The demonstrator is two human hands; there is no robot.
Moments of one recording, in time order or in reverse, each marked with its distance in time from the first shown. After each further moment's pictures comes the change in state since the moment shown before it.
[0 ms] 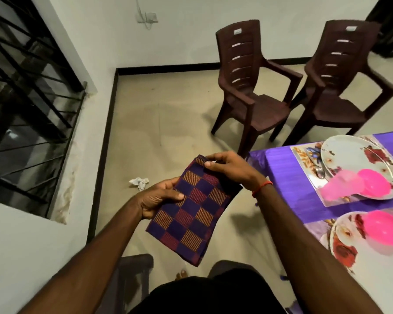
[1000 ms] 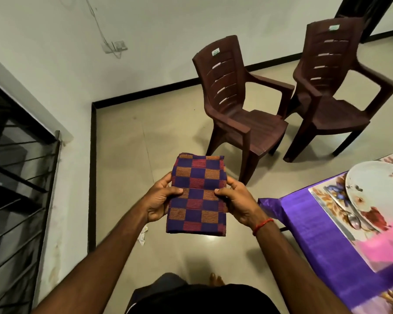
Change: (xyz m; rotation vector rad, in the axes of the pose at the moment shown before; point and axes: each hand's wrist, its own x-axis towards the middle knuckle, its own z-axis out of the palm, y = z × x) left_hand 0.198 0.195 -0.089 0.093 0.258 0.058; right_hand 0.172 0.019 -0.075 0.789 0.340 0.169
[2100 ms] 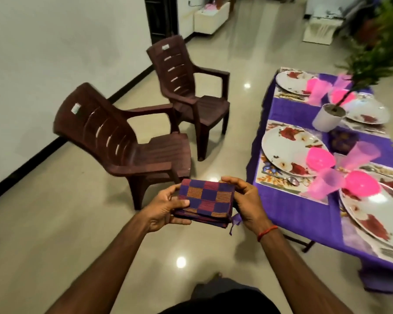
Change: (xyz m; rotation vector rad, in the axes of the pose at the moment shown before) left_hand 0.232 0.135 0.079 0.551 -0.717 -0.276; right_hand 0.061 -0.062 -0.032 0.216 0.986 -0.484
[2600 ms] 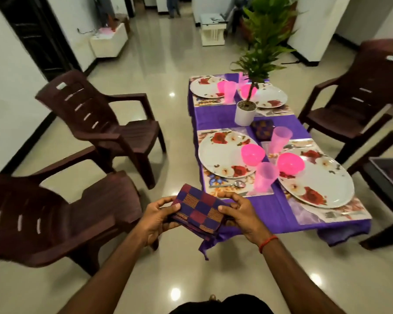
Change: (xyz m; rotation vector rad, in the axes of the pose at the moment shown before) left_hand 0.148 0.054 0.101 0.133 -0.132 -0.055; right_hand 0.023 -0.011 -0.117 0.109 0.263 0.078
